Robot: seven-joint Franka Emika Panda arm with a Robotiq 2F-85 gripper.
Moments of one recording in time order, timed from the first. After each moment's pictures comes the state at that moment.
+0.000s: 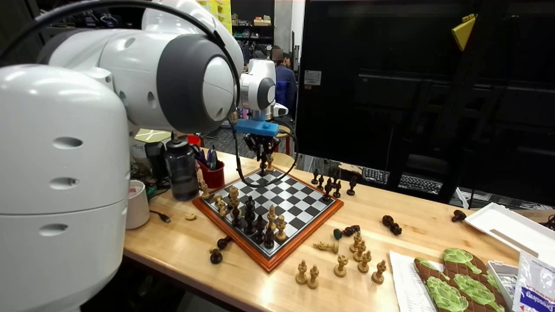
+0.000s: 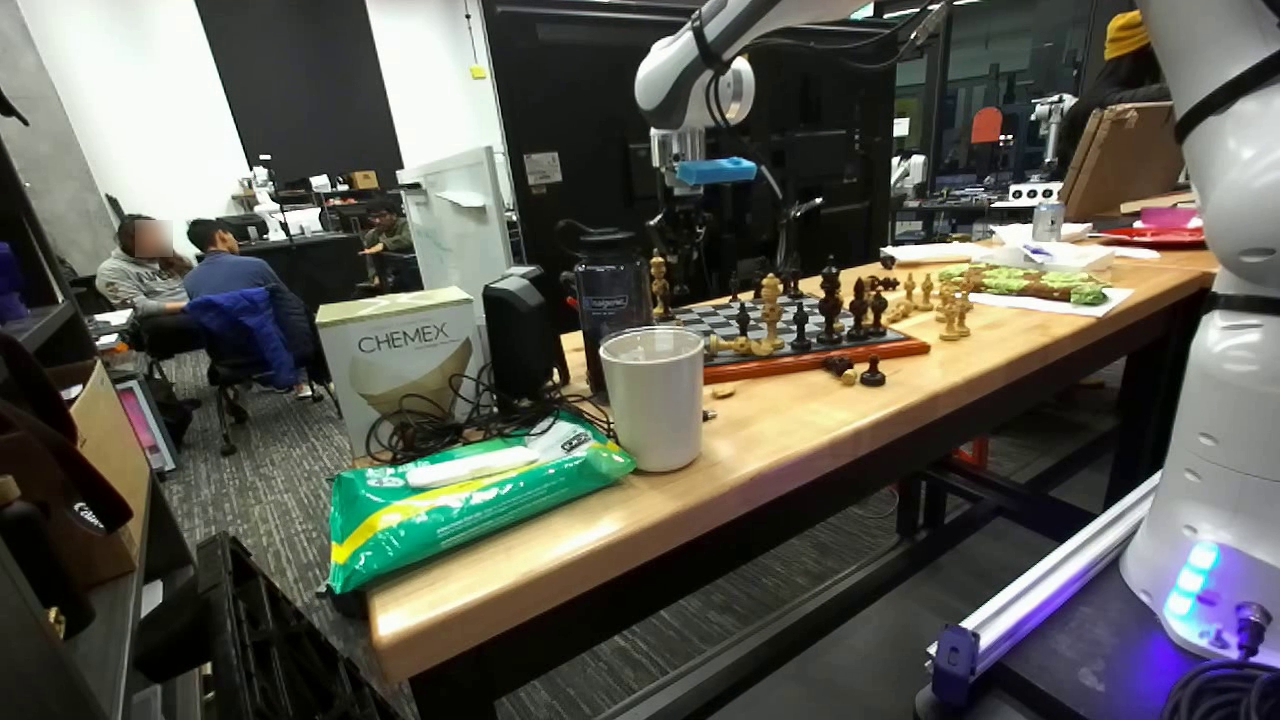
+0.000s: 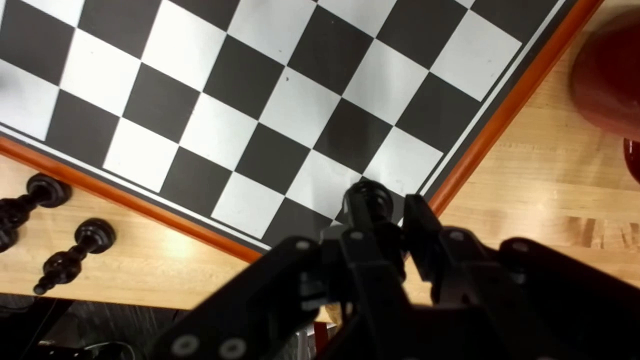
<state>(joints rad) 0.08 0.42 0.04 -1.57 -0.02 2.05 0.01</state>
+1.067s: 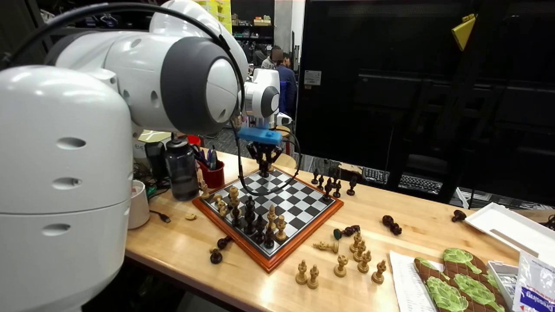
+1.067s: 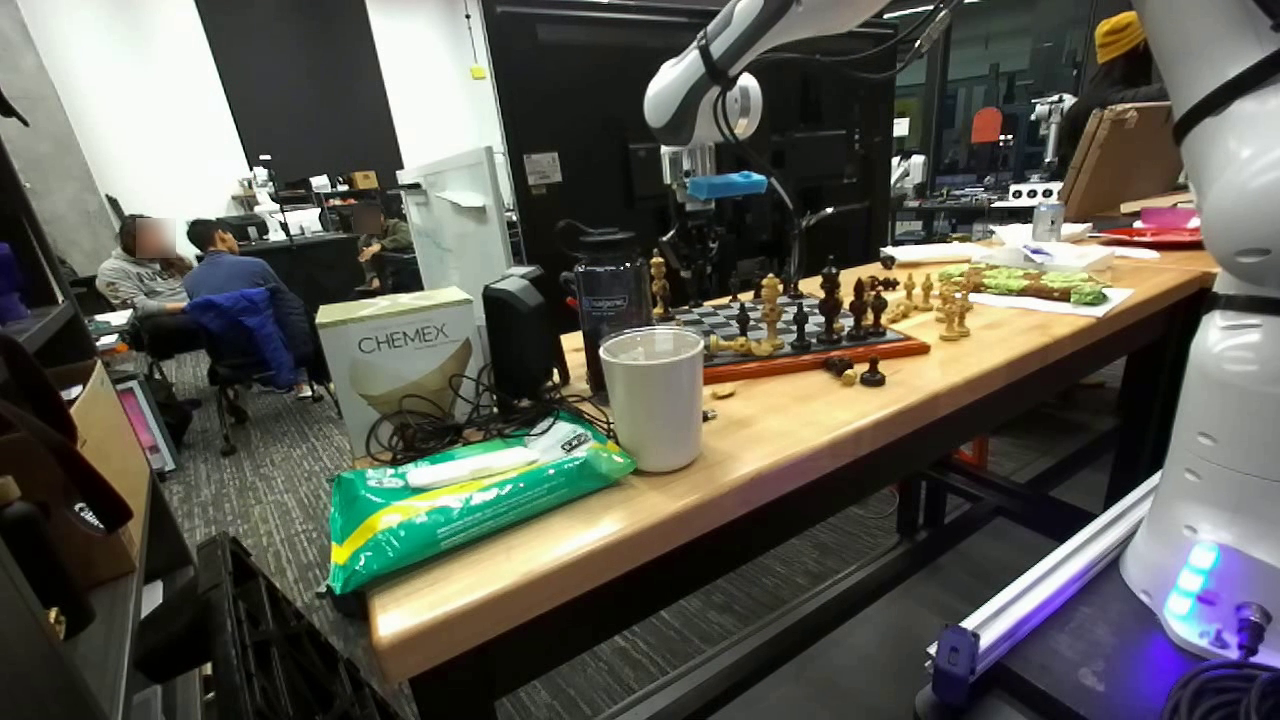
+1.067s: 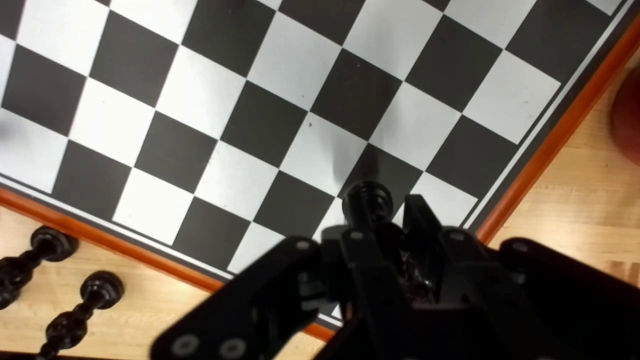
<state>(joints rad) 0.06 0.42 0.03 -1.61 -0.02 2.05 0.01</state>
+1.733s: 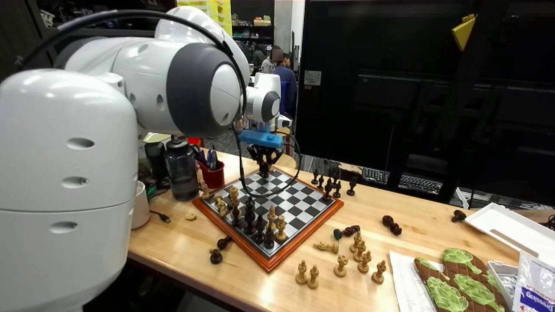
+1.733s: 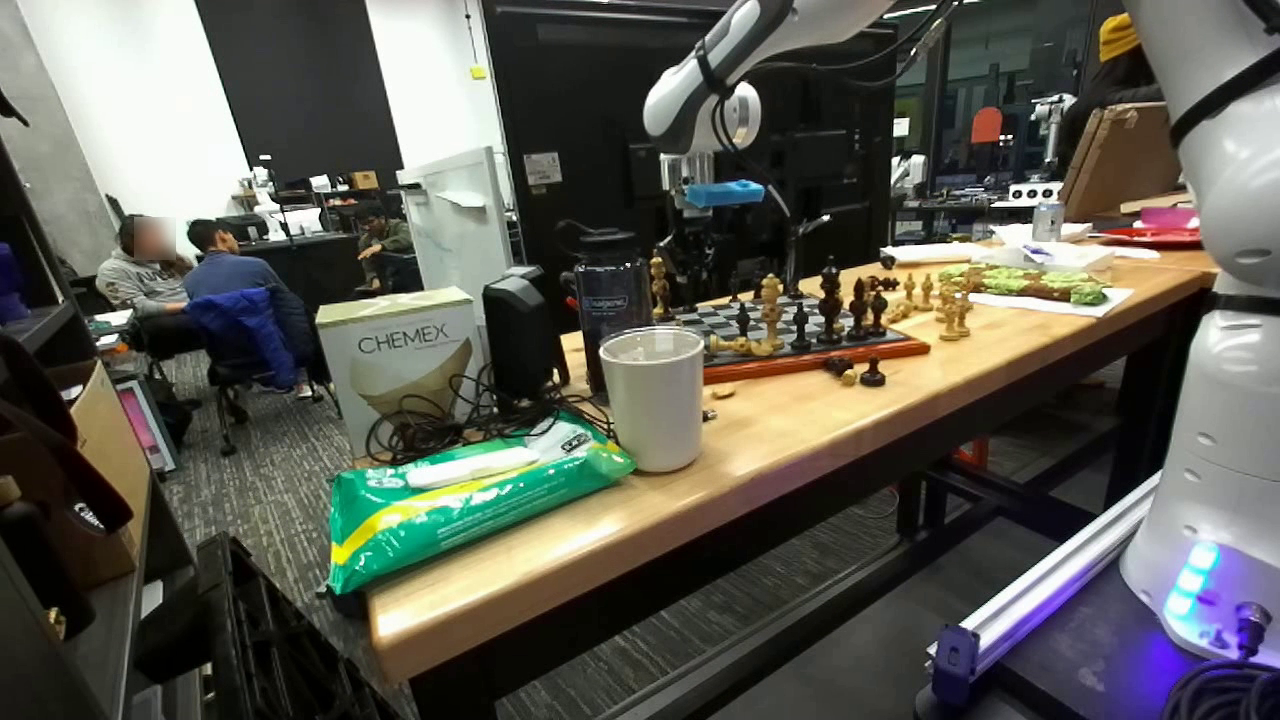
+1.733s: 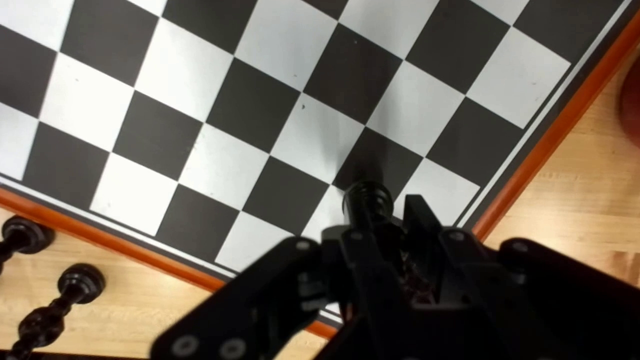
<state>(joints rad) 0.06 0.45 0.03 -1.61 0.00 2.09 -0.02</state>
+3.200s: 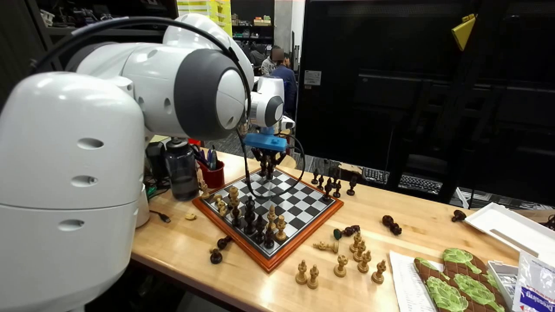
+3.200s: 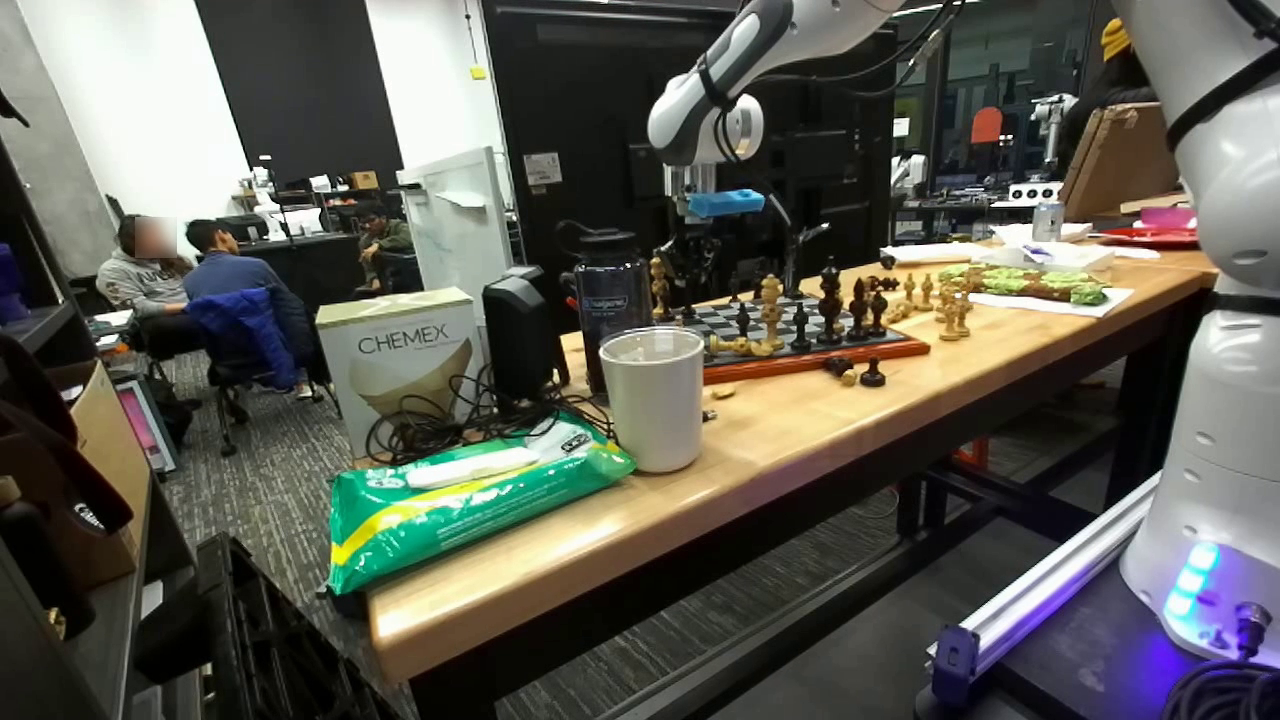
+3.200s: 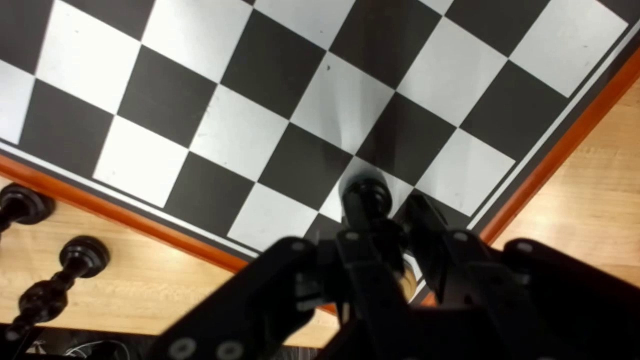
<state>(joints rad) 0.05 0.48 0.03 -1.60 0.00 2.17 -0.05</state>
